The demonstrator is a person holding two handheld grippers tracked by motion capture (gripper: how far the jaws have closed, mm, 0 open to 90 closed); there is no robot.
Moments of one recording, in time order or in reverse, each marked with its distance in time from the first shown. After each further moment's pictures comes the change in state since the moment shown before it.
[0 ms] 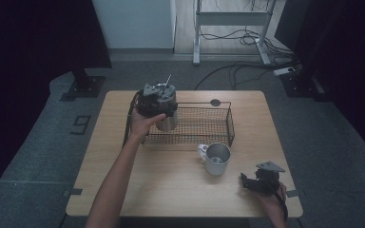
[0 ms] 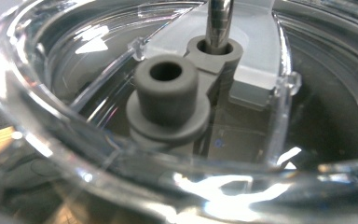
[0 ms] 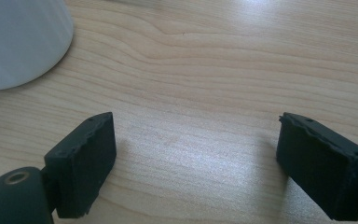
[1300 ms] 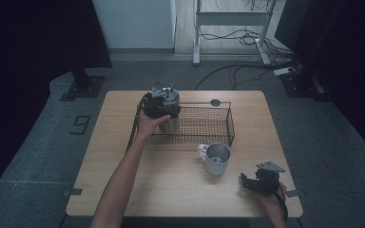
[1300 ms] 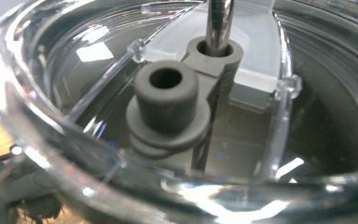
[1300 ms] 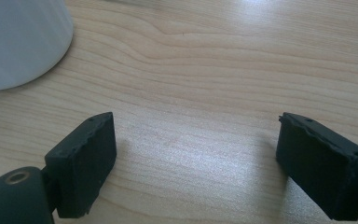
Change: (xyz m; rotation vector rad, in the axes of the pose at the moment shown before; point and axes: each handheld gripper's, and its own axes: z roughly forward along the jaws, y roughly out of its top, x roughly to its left) left arm 0.008 -0.020 0.044 0.062 0.026 -0.011; right arm 0.000 0.000 0.000 -0.002 0.001 0.002
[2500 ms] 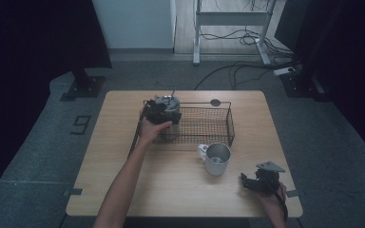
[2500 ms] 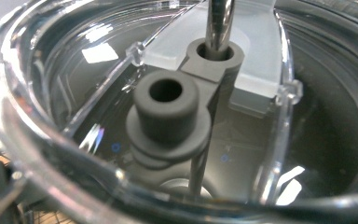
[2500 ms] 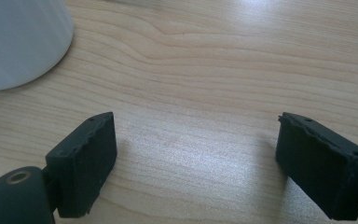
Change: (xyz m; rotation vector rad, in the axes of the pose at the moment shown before) left arm 0.000 -0.026 0.023 0.060 0.018 -0.011; right arm 0.000 0.000 0.000 0.000 -0.001 -0.002
